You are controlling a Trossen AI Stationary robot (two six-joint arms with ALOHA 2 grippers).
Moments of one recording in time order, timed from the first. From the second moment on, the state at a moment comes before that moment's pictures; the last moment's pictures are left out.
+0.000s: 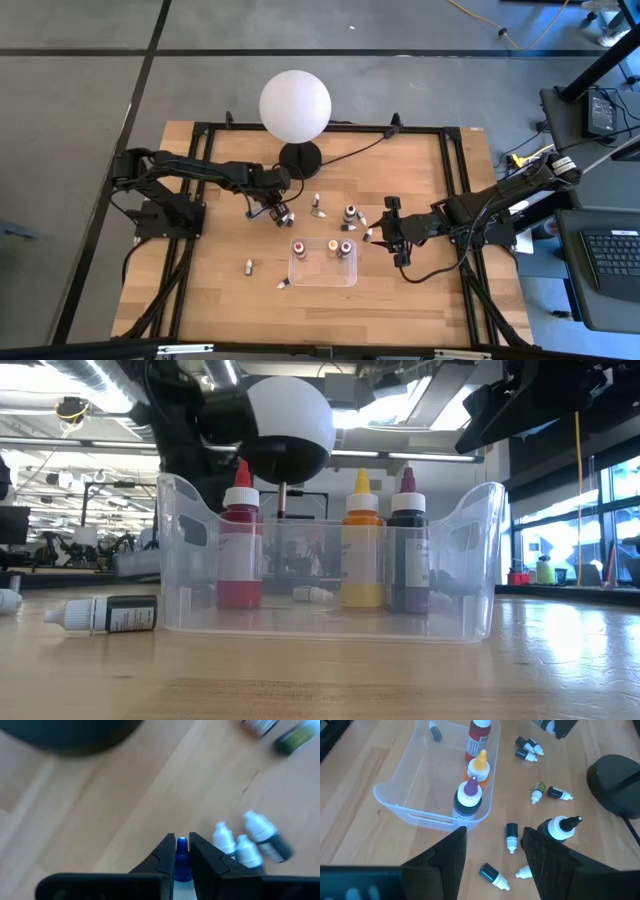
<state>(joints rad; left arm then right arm) 0.20 1.48 0.82 -0.52 -0.14 -0.41 0.38 1.17 0.78 -0.36 0.30 0.06</state>
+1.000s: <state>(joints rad) -0.24 1.17 0.69 0.46 -0.27 -0.01 0.38 1.17 0.78 -0.35 0.30 0.13</state>
